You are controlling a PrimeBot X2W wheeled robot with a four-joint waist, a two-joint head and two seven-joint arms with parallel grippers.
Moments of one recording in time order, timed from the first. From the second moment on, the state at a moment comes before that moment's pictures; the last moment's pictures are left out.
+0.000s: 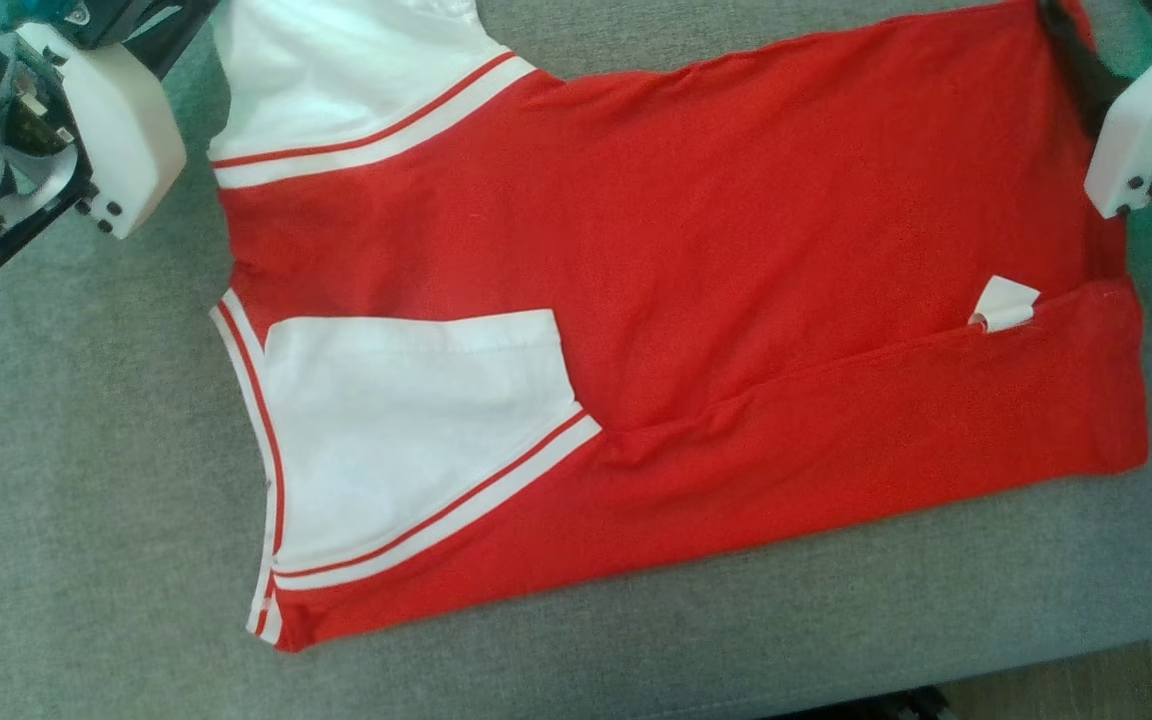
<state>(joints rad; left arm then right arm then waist) -1.35 0.75 -1.33 0.42 -0.74 -0.13 0.19 -0.85 -0.50 0.38 0.55 0.42 0.13 0.31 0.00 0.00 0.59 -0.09</state>
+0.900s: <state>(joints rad) -1.46 0.73 -1.32 0.55 -0.66 -0.13 -0.06 -0.93 -0.54 0.40 0.55 0.53 0.13 0.11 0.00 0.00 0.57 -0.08</state>
